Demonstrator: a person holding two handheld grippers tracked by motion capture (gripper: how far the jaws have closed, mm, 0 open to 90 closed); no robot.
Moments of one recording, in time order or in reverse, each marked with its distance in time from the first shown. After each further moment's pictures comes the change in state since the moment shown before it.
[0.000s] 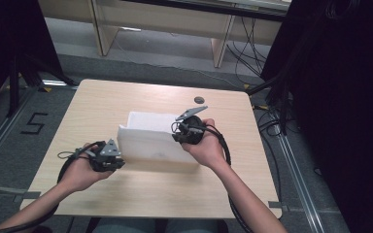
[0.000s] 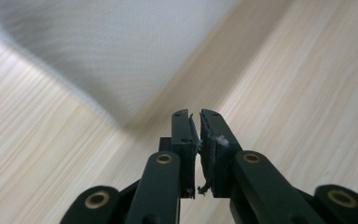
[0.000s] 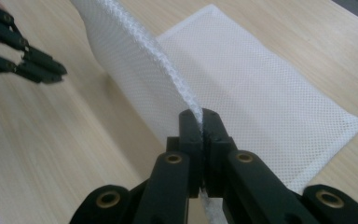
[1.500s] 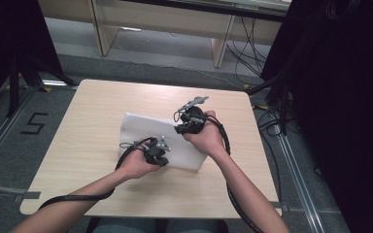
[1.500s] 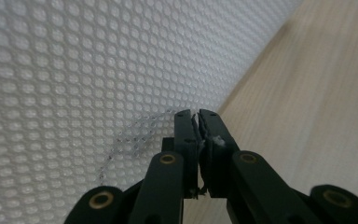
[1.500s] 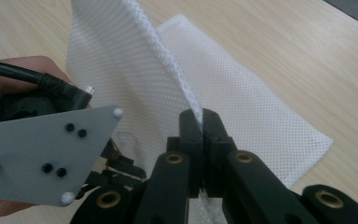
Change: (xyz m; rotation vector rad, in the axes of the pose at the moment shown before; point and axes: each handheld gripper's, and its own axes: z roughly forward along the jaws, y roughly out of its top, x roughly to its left) left arm -0.051 0.095 0.106 0.054 -0.167 0.075; right arm -0.026 0.016 0.008 0.038 -0.008 0.054
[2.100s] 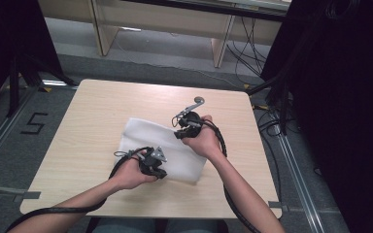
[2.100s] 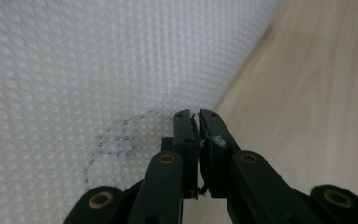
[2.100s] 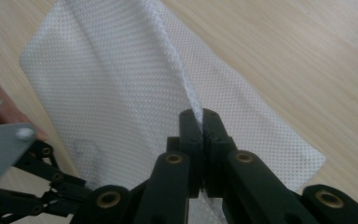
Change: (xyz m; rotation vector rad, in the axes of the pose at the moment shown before) left arm -0.019 -0.019 -0.006 0.016 -0.099 -0.009; right arm -0.005 -0.011 0.026 0.055 0.016 0.010
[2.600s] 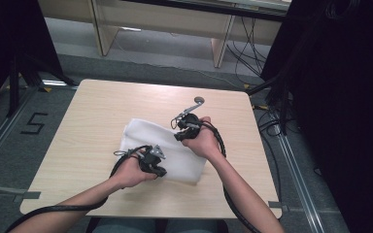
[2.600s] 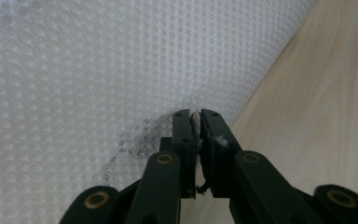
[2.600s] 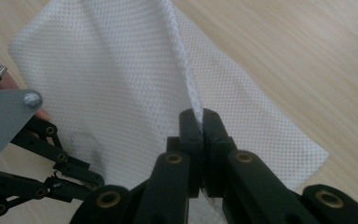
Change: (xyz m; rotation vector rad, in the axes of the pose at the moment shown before) left arm 0.009 0.000 0.000 -0.028 0.002 -0.056; right arm -0.001 -0.003 0.009 0.033 -0.002 -0.011
